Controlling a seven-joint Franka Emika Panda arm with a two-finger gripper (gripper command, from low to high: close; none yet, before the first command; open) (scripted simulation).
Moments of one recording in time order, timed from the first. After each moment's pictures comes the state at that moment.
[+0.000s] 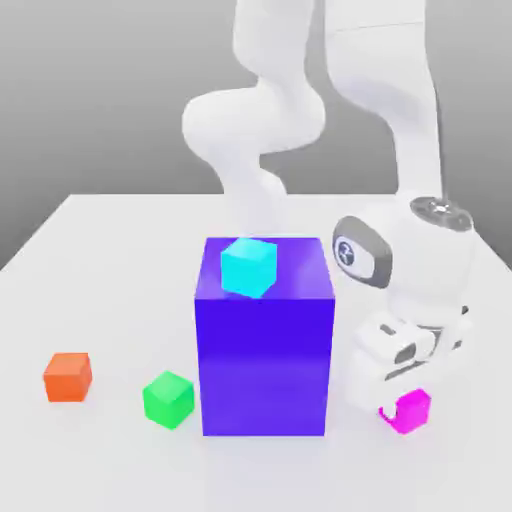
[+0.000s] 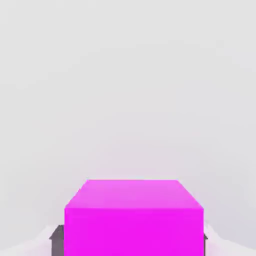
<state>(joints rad) 0.44 0.24 0.08 -2.69 -0.10 2.93 0.86</state>
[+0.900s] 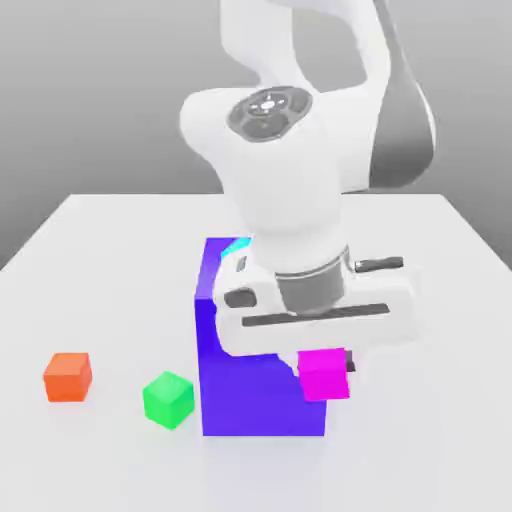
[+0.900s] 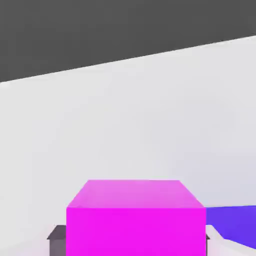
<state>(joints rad) 0.04 0.00 -0.01 -2.46 0.37 2.33 0.82</state>
